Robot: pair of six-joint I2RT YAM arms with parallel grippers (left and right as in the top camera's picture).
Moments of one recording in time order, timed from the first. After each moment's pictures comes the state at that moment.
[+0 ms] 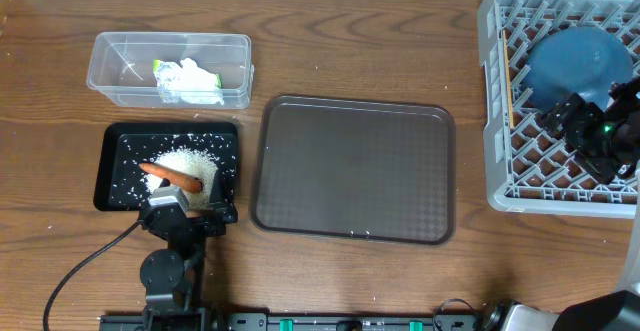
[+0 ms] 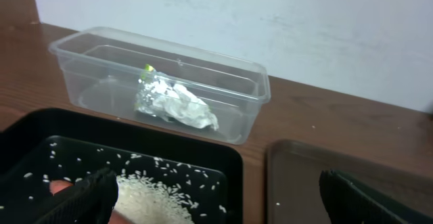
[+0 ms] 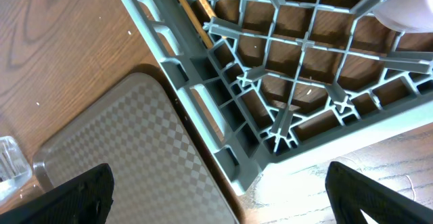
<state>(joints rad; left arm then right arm) 0.04 0.01 0.04 -0.15 -0.02 -0.22 -0.44 1.46 1.34 -1.10 -0.31 0.32</state>
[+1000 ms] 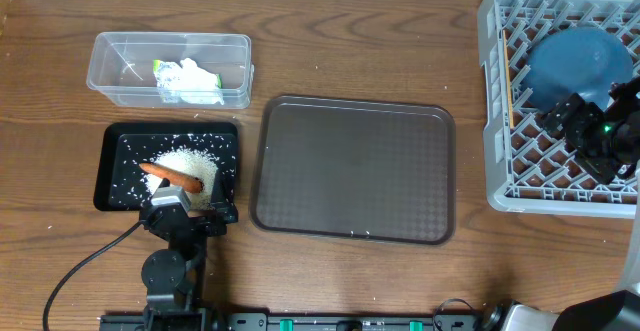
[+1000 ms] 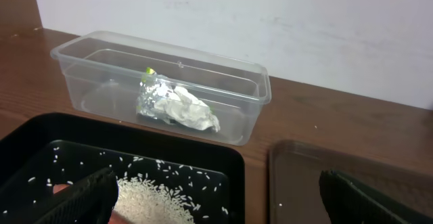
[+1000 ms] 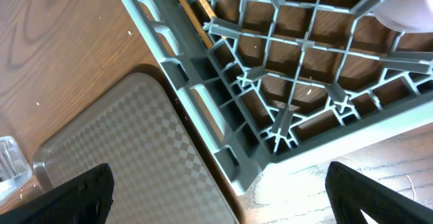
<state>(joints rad) 0.01 0.01 0.04 -0.14 -0.04 -0.20 -0.44 1.46 1.34 -1.10 -0.31 0.32</state>
